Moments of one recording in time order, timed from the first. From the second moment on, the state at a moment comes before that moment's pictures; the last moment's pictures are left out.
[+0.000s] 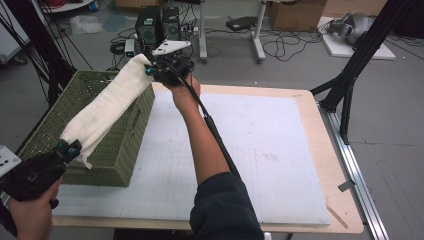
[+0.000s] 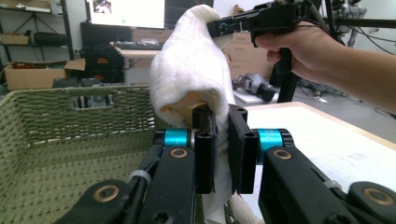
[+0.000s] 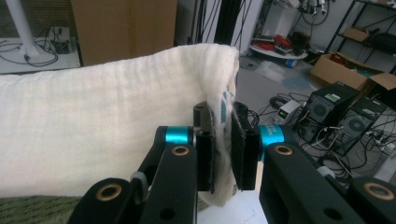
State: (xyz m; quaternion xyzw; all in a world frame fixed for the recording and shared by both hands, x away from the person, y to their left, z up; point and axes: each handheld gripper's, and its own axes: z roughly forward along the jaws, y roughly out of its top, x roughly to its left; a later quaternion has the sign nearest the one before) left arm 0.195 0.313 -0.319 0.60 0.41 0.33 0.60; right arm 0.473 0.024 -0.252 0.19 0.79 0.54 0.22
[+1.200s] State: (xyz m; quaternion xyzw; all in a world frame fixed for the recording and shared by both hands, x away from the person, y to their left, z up) left arm 0.202 0.340 -0.334 0.58 0.47 0.35 0.57; right arm 0.502 0.130 -0.271 0.19 0.81 0.52 0.21
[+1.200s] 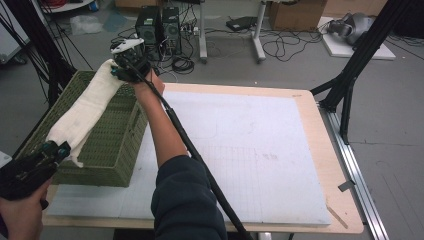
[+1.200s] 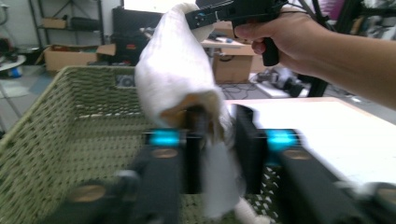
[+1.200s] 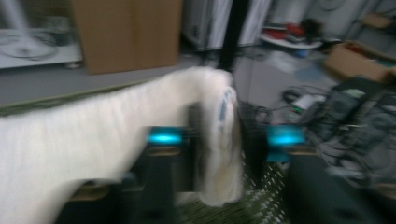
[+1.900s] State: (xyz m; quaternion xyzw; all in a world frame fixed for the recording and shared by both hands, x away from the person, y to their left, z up) left arm 0.209 0.329 -0.335 0.59 0.48 0.33 0.56; right arm 0.475 0.070 -0.286 0.21 0.81 0.52 0.18
